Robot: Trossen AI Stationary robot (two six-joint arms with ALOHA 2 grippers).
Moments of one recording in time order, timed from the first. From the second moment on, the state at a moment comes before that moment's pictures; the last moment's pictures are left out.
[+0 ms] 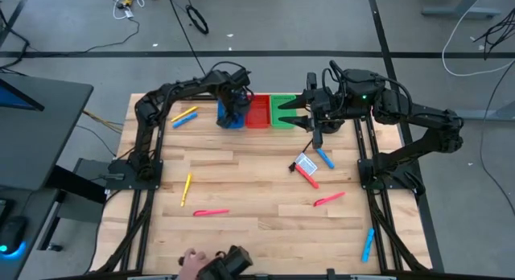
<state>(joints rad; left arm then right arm) 0.66 2.08 1.64 -0.92 0.18 1.06 -0.08 1.29 1.59 -0.42 -0.11 -0.19</state>
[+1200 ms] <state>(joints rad) 0.76 1.62 1.64 -0.74 0.72 0.22 -0.11 1.29 1.59 -0.41 -0.03 -0.04</state>
